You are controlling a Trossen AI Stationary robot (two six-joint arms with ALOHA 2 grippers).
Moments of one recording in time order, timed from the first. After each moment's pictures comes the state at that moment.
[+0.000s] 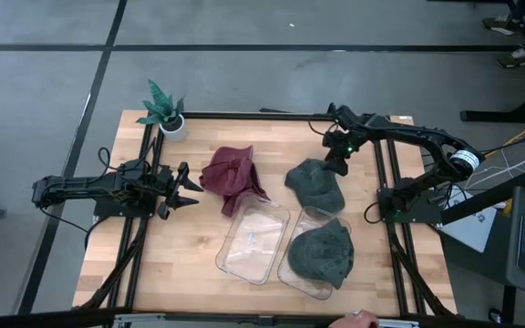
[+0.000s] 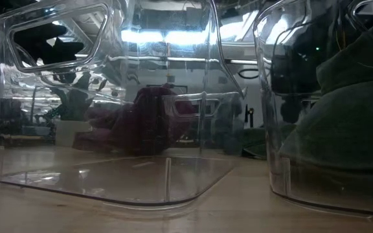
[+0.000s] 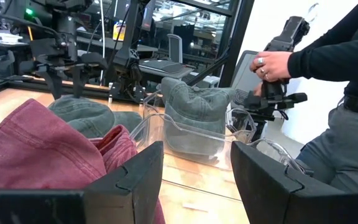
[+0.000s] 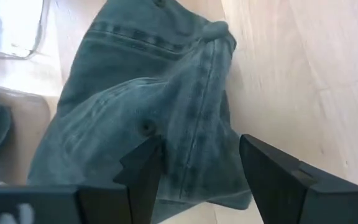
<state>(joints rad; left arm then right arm) 0.12 0.12 0.01 0.15 0.32 -0.22 -0.79 1.43 0.80 -0.65 -0.49 -0.45</state>
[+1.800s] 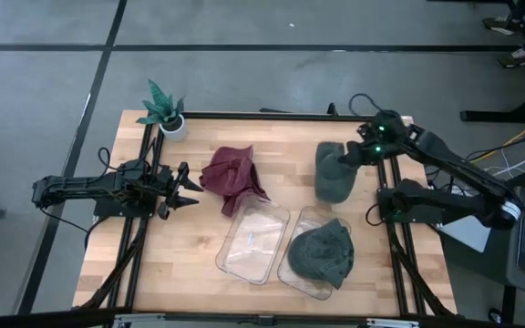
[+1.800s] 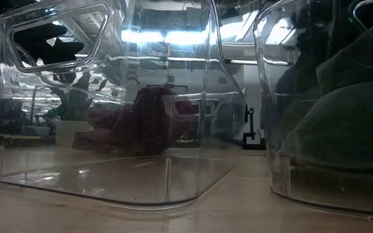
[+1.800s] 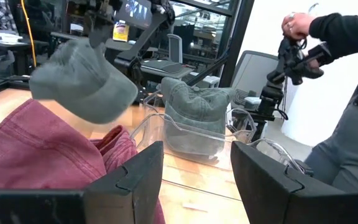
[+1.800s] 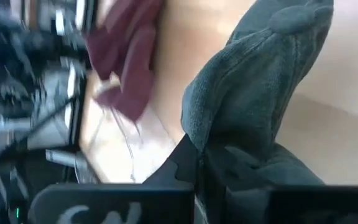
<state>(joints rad) 0.12 0.12 0.01 0.15 0.32 -0.22 -0.69 0.78 0.76 -0.76 -0.47 0.79</state>
